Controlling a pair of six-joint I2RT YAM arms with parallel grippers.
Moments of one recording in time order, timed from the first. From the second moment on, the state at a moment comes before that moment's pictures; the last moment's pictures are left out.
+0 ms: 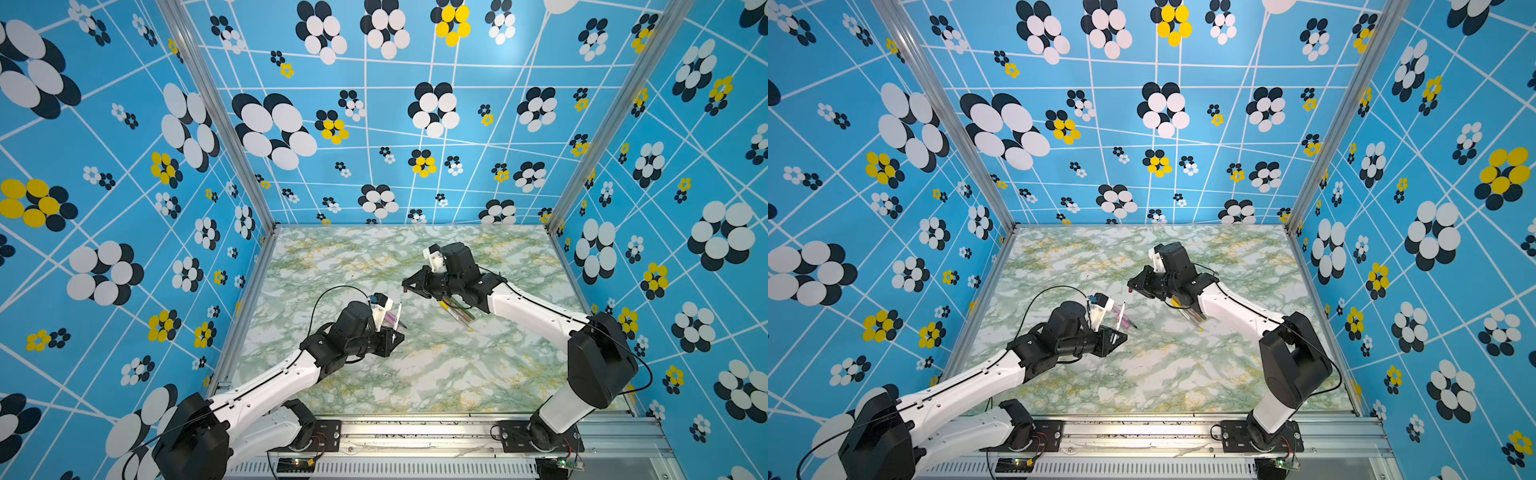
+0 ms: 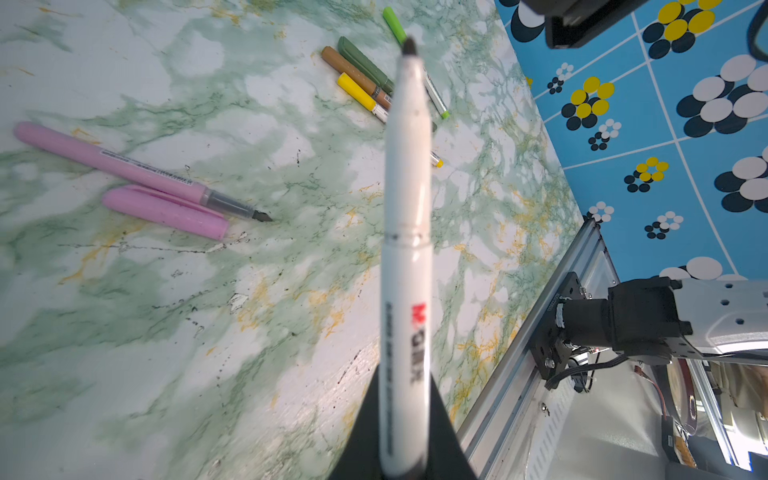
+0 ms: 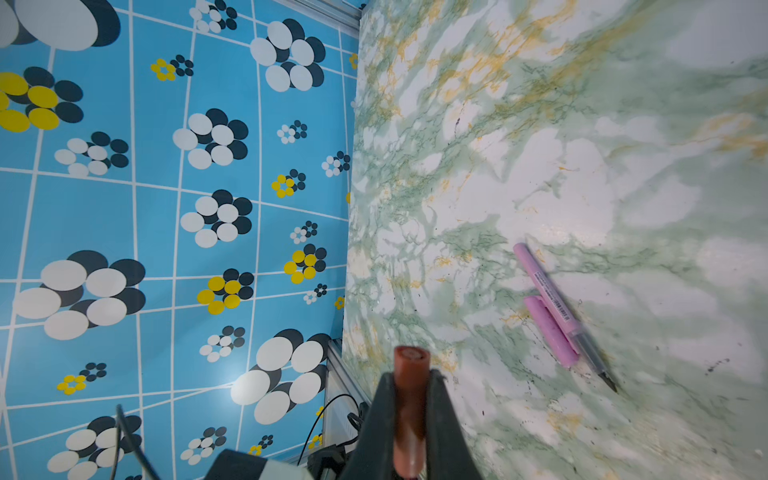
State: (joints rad) left arm -0.70 1.07 0.58 -0.14 0.35 -0.58; right arm 0.63 1.64 1.20 -0.13 -0.47 0.93
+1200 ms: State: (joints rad) left arm -0.71 1.08 0.59 -0.14 0.29 -0.58; right arm 0.68 1.64 1.20 -0.12 -0.50 0.95
